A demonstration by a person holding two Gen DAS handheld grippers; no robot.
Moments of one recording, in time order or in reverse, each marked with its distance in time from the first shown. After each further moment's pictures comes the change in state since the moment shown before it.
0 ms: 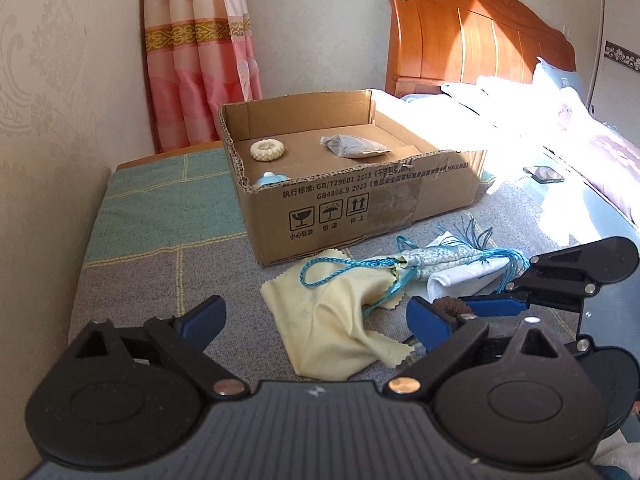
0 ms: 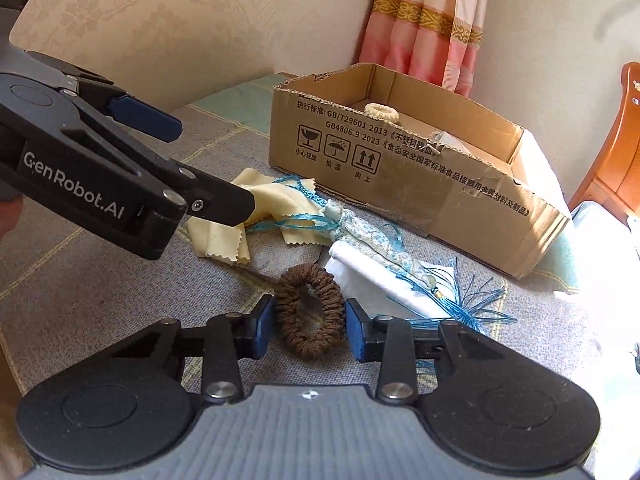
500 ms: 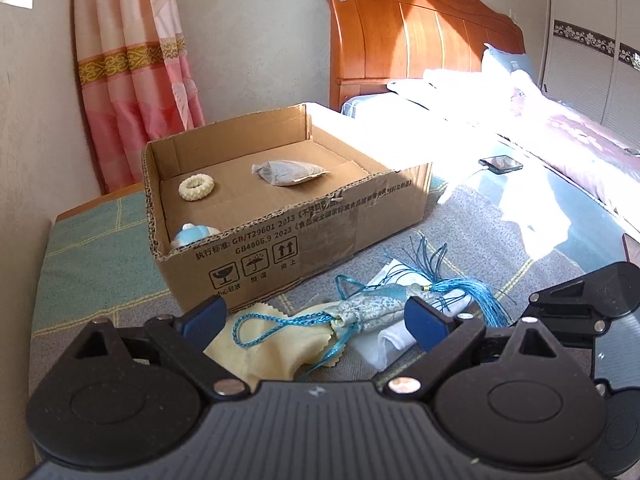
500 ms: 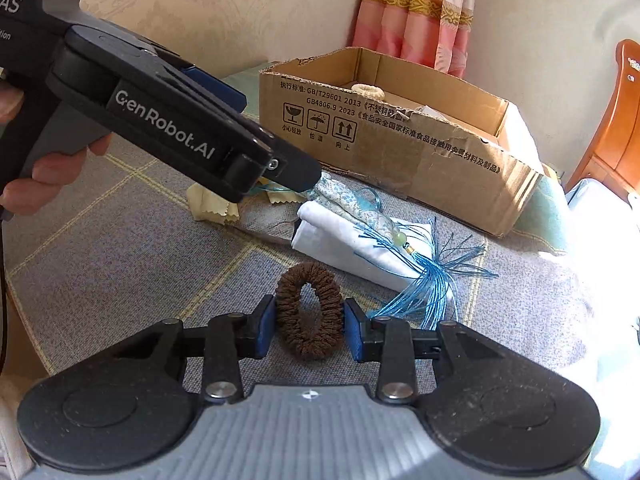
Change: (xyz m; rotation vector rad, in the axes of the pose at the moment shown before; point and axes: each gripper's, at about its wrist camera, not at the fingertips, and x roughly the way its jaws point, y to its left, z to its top) left arm 0.018 -0.030 0.026 0.106 -0.009 -0.116; right arm -0.022 -0.017 -0.022 0.035 0.026 0.032
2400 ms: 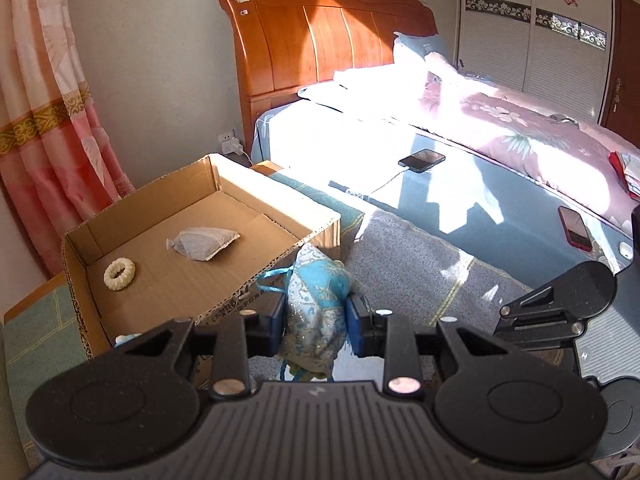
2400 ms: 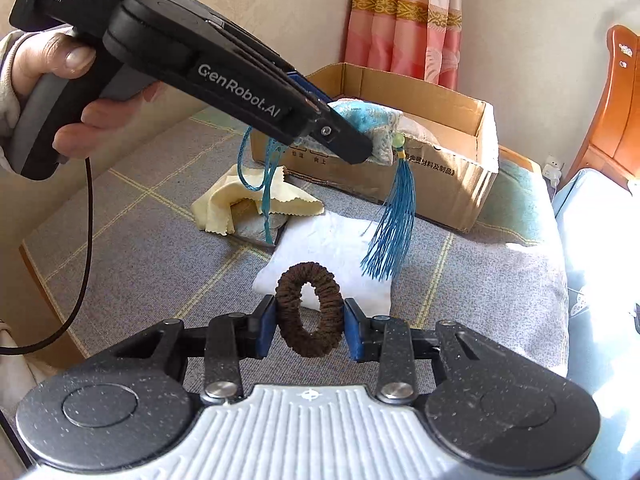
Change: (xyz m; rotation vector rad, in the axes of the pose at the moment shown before) left arm -0.002 -0.040 0.060 0.227 0.011 -0.208; right arm -0.049 -0.030 -0.001 0.044 -0.019 0.045
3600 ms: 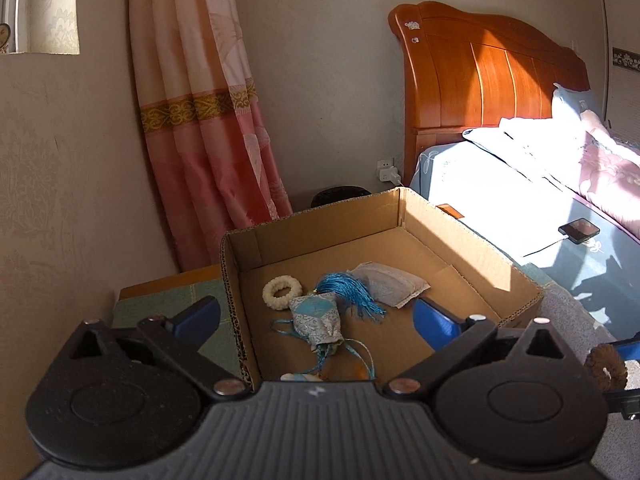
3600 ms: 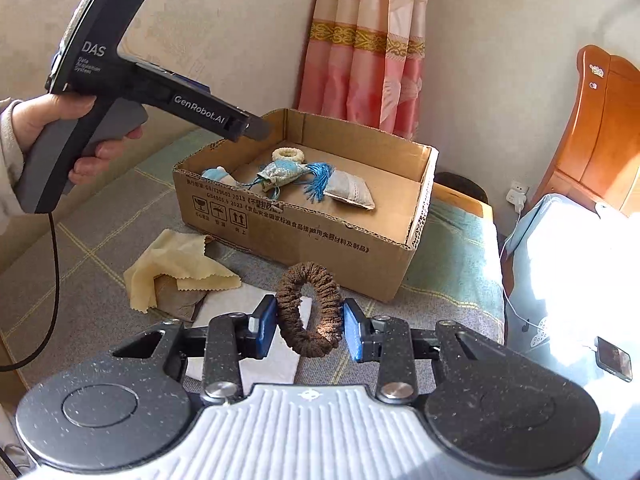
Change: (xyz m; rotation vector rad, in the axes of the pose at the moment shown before) left arm 0.012 0.087 0.018 -0.230 -0.098 0.423; right arm -0.004 -0.051 0.053 0.008 -0.062 -0.093
